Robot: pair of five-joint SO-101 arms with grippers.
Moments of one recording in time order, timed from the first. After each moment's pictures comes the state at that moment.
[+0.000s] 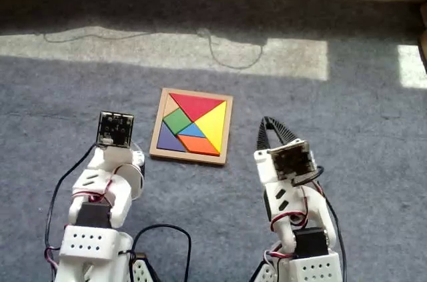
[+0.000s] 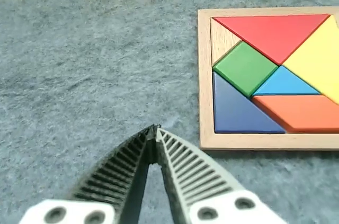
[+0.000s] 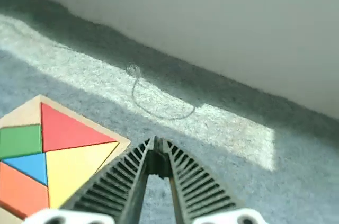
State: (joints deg) left arm -2.9 -79.0 89.1 39.2 1.6; right arm -14.7 -103.8 95.8 25.3 19.0
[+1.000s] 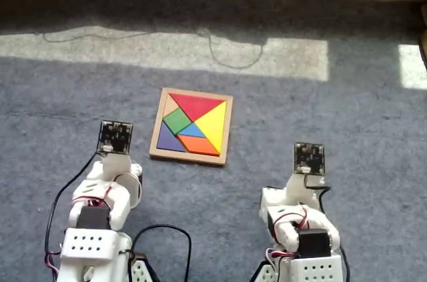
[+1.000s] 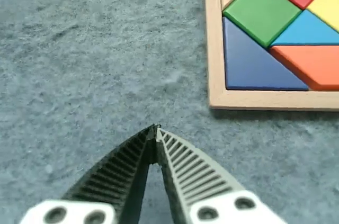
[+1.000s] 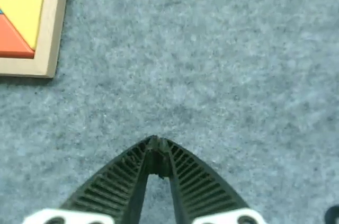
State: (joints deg) left arm -4.2 -79.0 96.0 40.7 1.6; right arm -10.4 -104.3 95.8 71.2 -6.1
